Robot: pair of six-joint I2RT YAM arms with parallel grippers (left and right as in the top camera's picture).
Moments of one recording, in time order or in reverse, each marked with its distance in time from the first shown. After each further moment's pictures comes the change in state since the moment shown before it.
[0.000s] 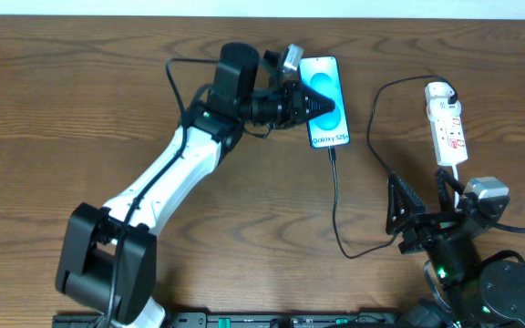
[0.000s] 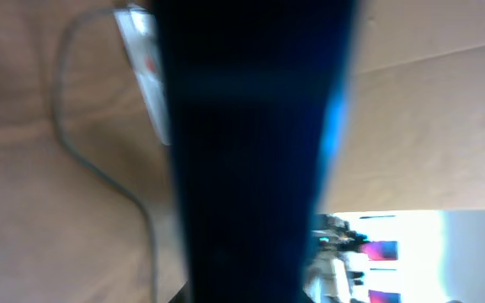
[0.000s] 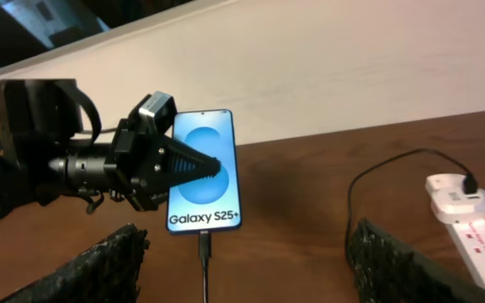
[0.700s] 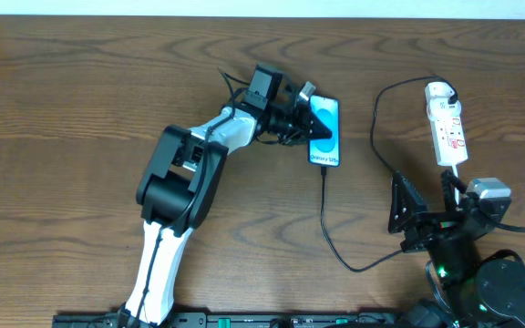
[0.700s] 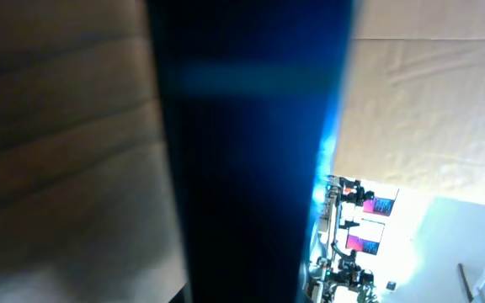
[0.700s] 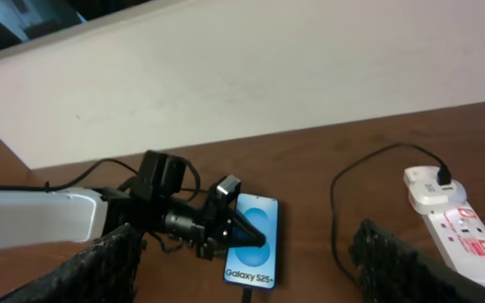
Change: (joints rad) left arm 0.003 0.586 0.221 -0.068 0.152 0.166; right arm 0.000 0.000 0.000 -0.040 0.040 0.000
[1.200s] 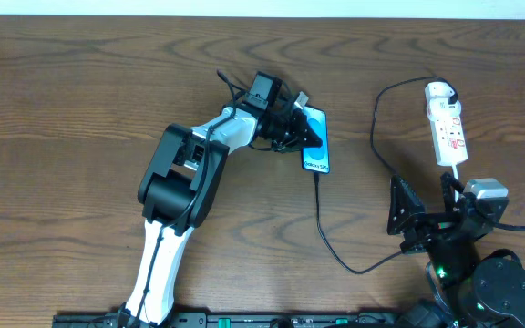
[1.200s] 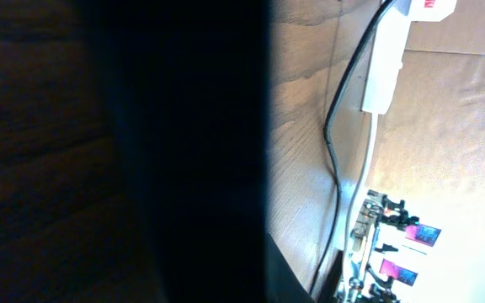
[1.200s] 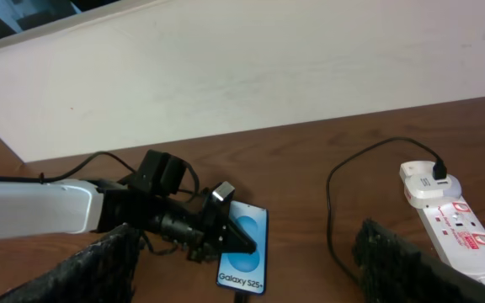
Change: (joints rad) left arm 0.000 0.006 0.014 -0.176 -0.147 0.109; right arm 0.000 0.001 0.000 -0.018 0.000 0.000
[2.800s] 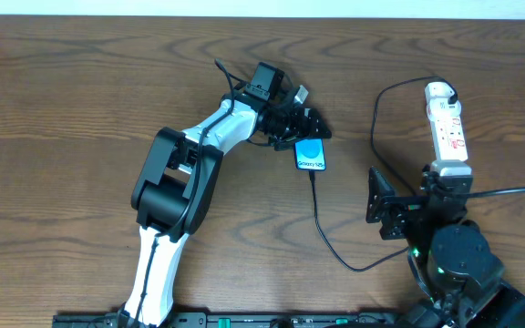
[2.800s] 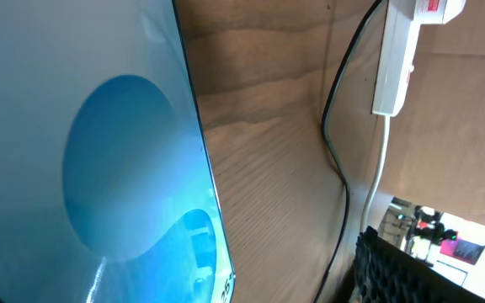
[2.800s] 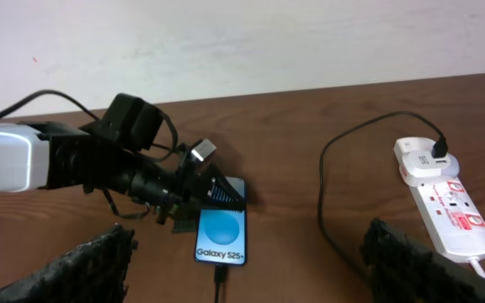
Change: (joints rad) left arm -0.003 -0.059 0.046 -0.167 -0.105 0.072; right arm 0.000 0.149 0.000 -0.003 0.000 0.000
